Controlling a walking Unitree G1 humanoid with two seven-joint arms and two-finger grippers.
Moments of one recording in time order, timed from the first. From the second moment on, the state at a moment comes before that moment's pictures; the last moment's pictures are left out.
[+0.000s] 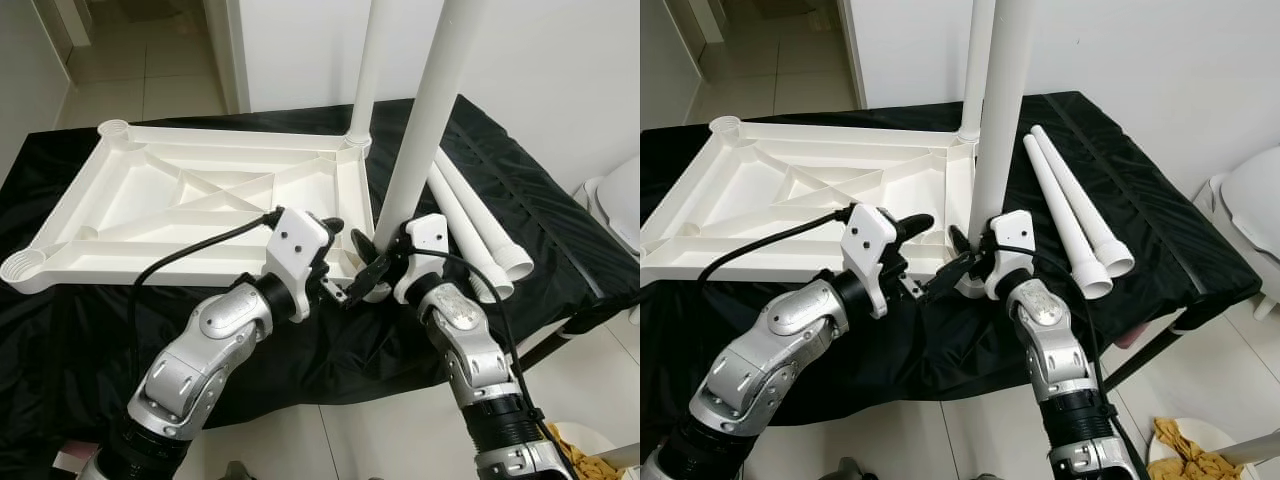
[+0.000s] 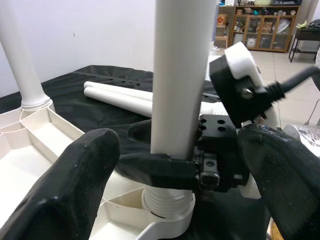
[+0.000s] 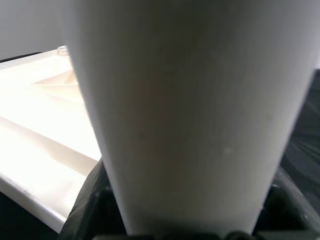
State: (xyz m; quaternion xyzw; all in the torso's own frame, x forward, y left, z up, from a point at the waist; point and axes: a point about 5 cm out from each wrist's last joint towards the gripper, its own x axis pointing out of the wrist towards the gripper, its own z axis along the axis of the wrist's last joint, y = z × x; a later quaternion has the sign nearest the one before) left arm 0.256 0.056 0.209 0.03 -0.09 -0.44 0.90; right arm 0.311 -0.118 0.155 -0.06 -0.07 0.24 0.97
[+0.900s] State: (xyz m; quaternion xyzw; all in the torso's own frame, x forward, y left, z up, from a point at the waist) left arm 0.254 0.056 0.216 0.02 -0.10 -0.44 0.89; right arm 0.312 -0.123 0.145 -0.04 -0.09 0.26 0.96
